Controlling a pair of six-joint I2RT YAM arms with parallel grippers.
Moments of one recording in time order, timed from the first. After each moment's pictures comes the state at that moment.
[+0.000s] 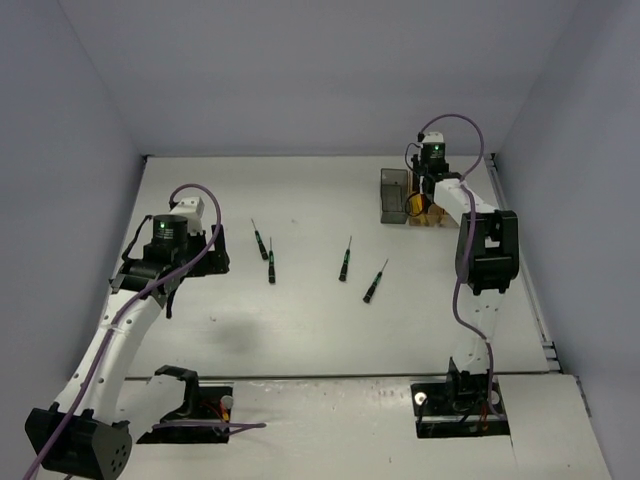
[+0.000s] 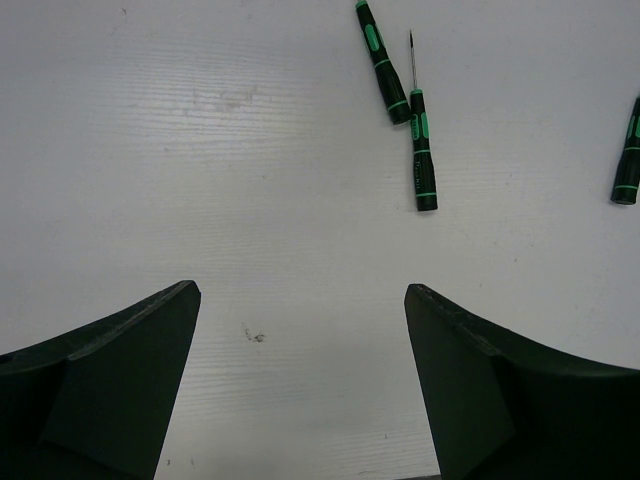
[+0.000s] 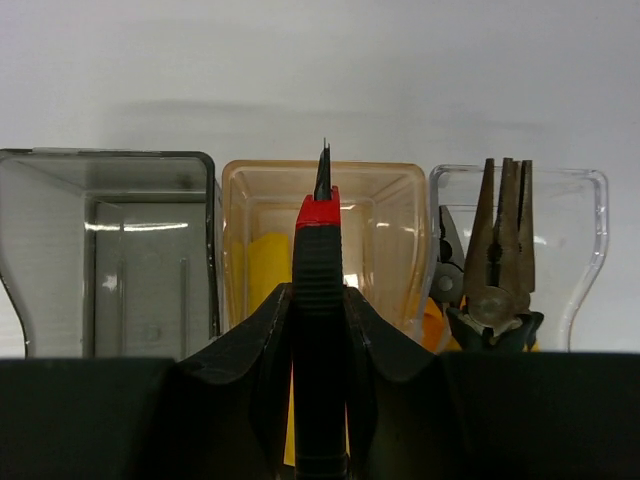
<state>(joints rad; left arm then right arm) -0.19 0.97 0.95 -0.73 -0.01 -0.23 0.08 2.14 1.62 -0.12 0.19 0.00</state>
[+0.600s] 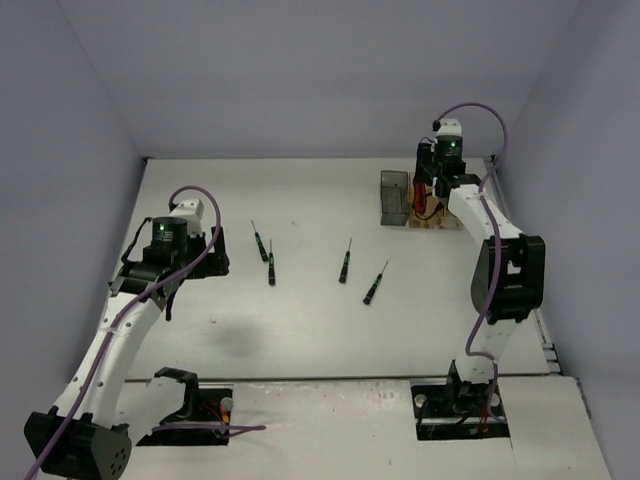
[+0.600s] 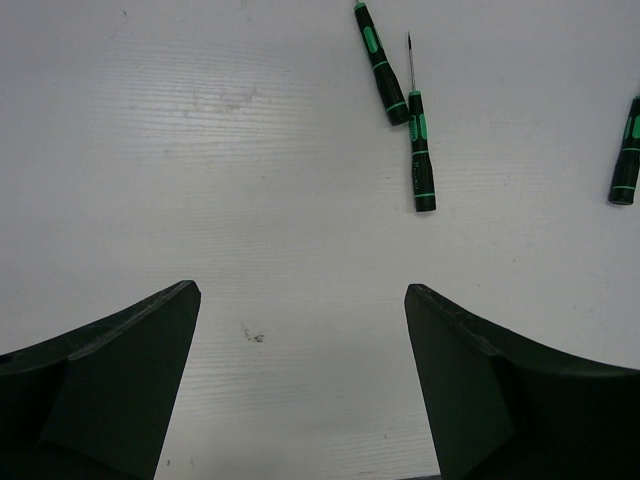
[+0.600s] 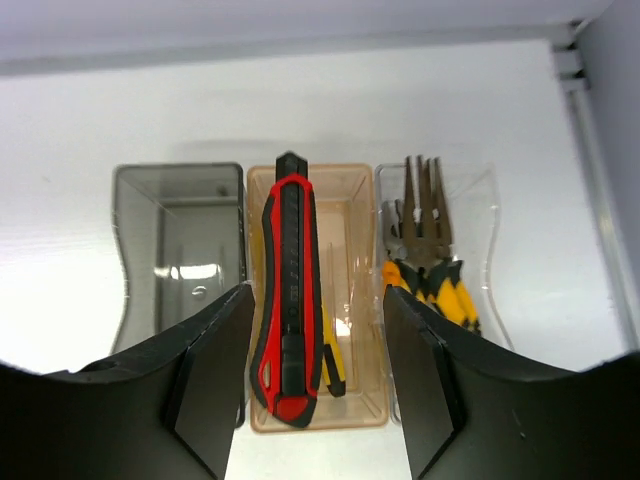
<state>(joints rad) -0.19 0.96 0.95 -0.73 -0.01 -0.23 0.08 1.88 1.47 -0.12 0.19 0.05</state>
